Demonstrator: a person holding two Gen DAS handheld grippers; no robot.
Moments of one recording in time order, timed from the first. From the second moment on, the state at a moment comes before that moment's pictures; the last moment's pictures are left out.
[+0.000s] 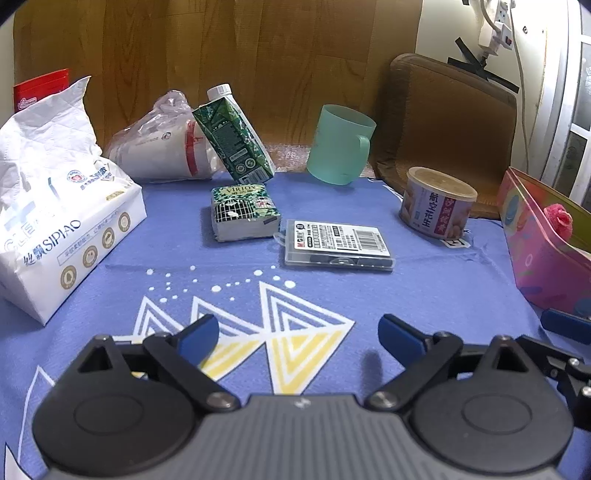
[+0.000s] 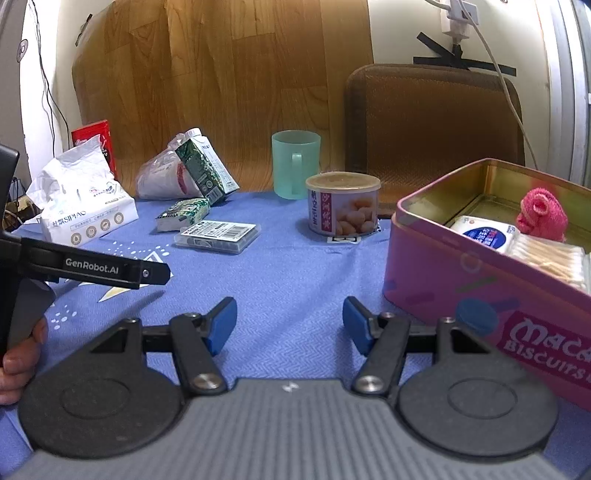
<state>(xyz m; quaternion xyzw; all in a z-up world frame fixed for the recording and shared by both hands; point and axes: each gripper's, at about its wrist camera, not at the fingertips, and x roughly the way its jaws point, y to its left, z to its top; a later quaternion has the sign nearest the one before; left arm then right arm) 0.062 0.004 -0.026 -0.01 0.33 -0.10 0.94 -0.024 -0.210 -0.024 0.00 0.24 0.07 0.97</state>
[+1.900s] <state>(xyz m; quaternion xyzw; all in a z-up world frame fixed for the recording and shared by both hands) 0.061 0.005 -0.026 -0.02 0.33 -0.11 0.94 -0.023 -0.212 -0.026 0.00 0.24 0.07 0.97</state>
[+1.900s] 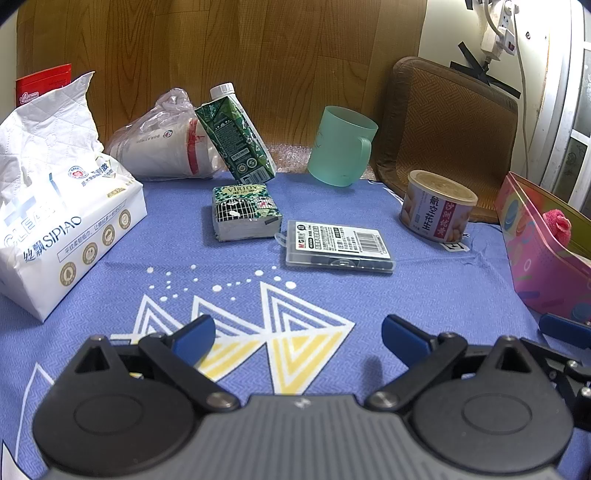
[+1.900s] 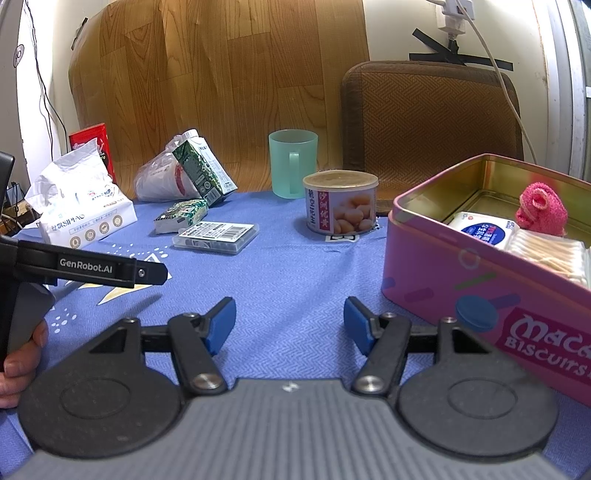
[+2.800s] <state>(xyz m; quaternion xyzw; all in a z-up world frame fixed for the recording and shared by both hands) 0.063 0.042 -0.023 -0.12 0.31 -0.04 0.94 0.105 -0.142 -0.021 -0.16 0.28 0.23 0.92</state>
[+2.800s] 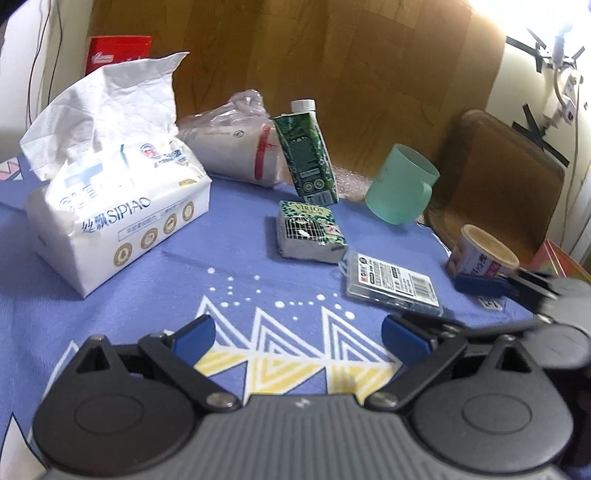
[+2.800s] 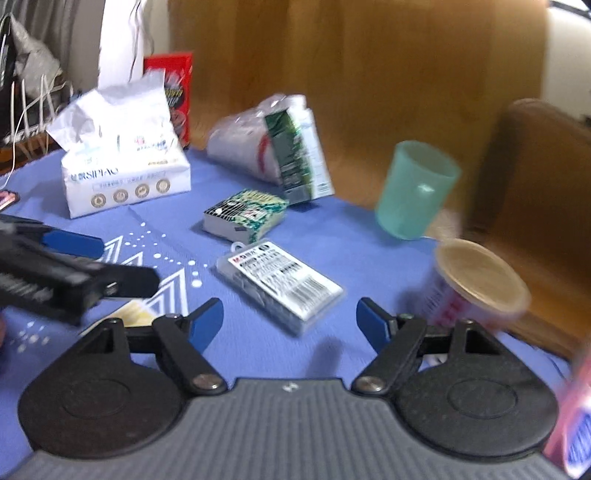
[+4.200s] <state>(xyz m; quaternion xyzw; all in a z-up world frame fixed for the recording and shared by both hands) 0.066 0.034 -0.025 -0.09 0.32 -0.05 0.94 -0.012 -0.178 -0.034 -0.01 0.28 0.19 0.94</state>
